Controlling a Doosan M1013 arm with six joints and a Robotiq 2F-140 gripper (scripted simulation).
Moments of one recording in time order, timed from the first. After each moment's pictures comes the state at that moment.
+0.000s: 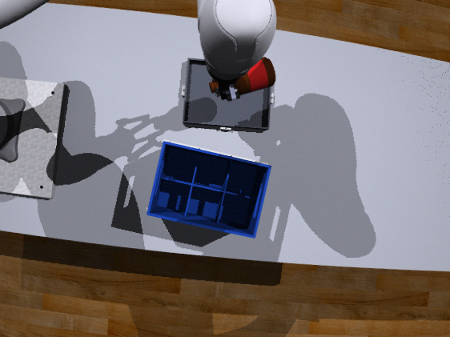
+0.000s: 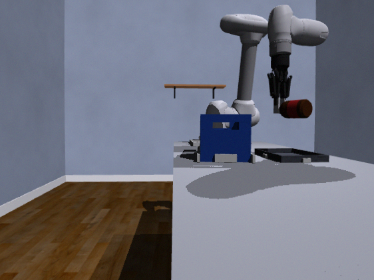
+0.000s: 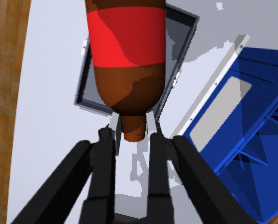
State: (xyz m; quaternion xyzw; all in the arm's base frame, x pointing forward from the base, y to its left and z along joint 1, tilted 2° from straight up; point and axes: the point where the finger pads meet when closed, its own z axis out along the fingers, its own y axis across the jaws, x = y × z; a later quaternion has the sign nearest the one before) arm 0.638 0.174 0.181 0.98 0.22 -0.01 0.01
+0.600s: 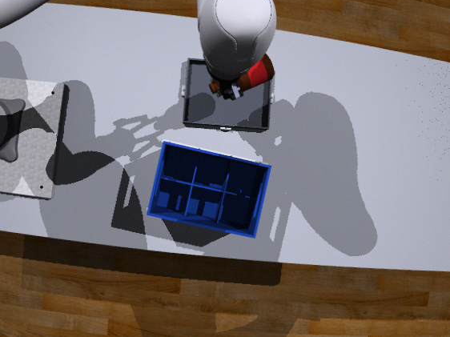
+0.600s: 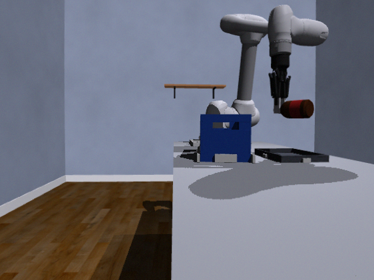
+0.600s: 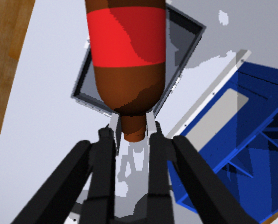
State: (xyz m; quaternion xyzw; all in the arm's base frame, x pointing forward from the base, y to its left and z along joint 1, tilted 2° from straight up) arm 0.638 0.174 0.181 0.96 0.28 -0.01 0.01
